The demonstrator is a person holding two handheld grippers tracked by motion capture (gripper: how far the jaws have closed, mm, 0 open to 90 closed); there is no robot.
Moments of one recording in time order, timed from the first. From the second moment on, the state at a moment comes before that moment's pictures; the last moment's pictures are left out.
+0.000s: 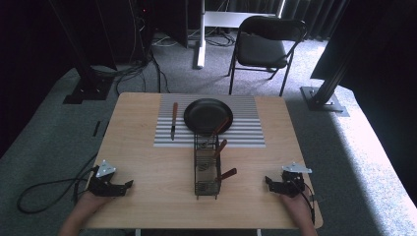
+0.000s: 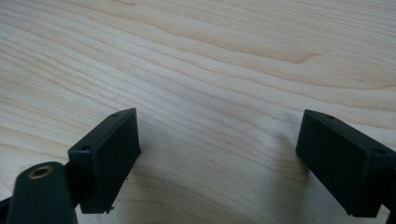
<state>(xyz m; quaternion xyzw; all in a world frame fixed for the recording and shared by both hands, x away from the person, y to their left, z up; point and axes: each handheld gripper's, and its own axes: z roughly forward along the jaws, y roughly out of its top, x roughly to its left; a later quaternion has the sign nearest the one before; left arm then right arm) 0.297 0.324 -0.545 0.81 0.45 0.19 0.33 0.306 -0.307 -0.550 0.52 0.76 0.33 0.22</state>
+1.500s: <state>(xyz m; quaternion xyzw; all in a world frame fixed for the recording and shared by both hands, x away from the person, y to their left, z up) 0.295 0.324 -0.546 0.81 0.45 0.19 0.33 0.299 -0.260 -0.424 0.46 0.75 0.44 0.16</state>
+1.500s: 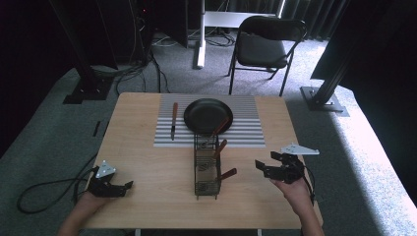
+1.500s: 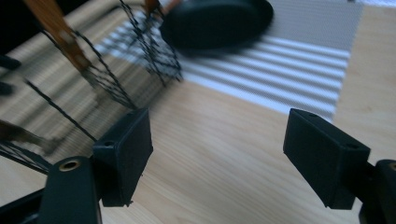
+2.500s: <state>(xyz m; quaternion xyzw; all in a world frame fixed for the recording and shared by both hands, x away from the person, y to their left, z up) 0.295 0.324 -0.545 0.81 0.45 0.19 0.33 0.329 -0.151 -0.379 0.39 0.80 0.45 0.08</state>
